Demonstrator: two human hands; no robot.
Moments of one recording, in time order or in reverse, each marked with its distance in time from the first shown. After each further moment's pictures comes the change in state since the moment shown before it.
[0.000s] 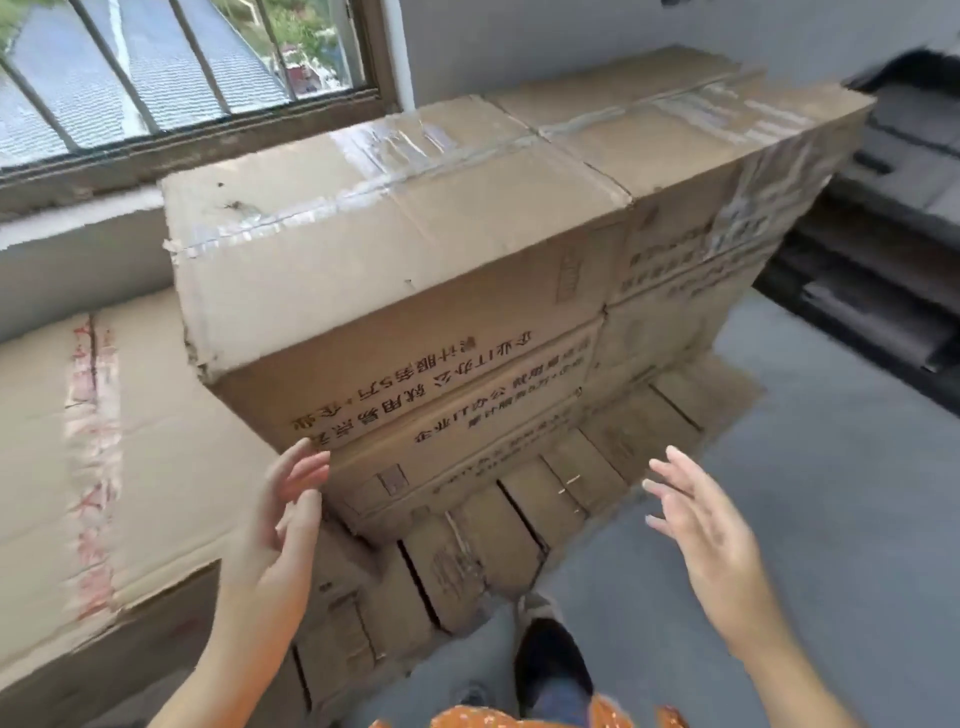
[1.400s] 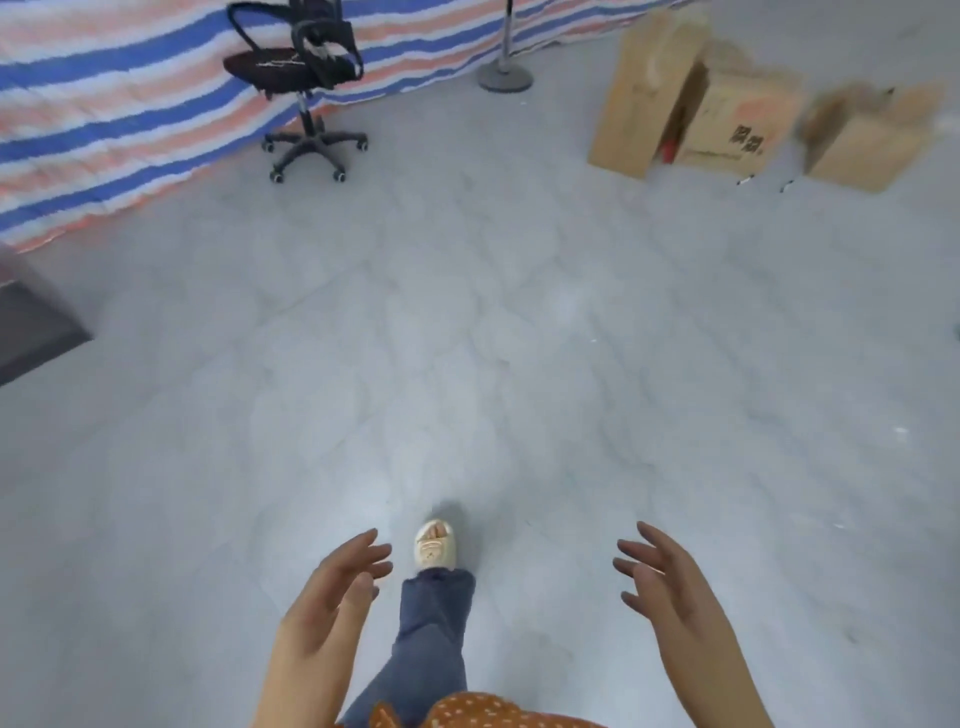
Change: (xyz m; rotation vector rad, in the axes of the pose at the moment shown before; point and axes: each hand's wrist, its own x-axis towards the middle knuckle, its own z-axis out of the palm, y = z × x) left_hand -0.631 0.139 0.413 0.036 -1.879 0.177; right_hand -0.701 0.108 -0.303 0.287 1.893 0.544
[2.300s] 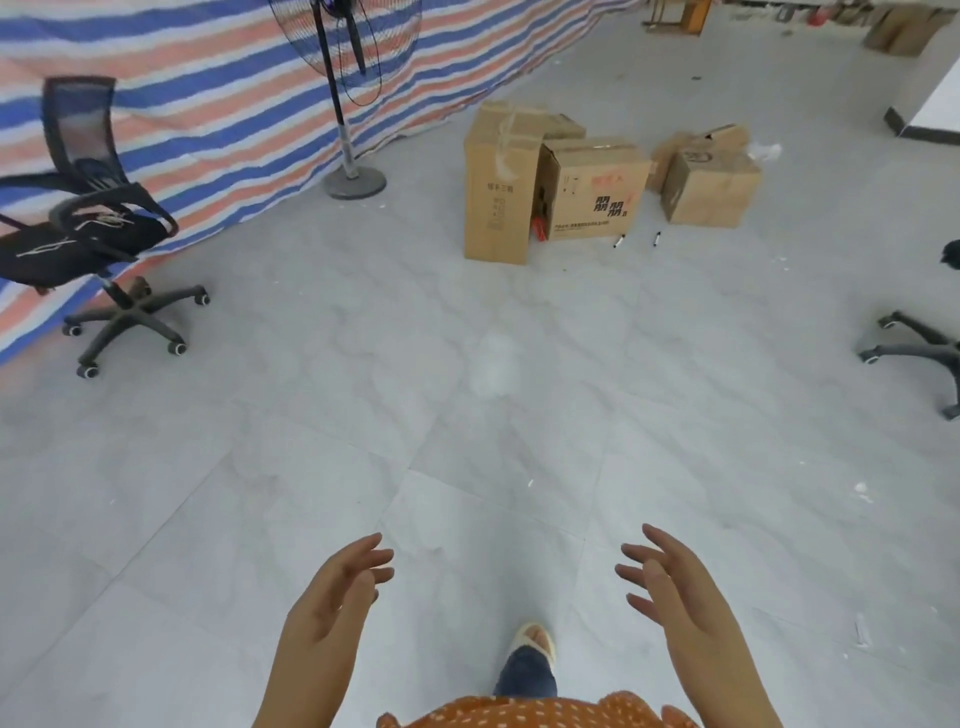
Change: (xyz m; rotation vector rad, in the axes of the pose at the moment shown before) left_hand 0.461 0.173 0.258 0.053 -0.306 0.100; right_hand 0.445 -0.154 -0.041 0.169 0.303 -0.009
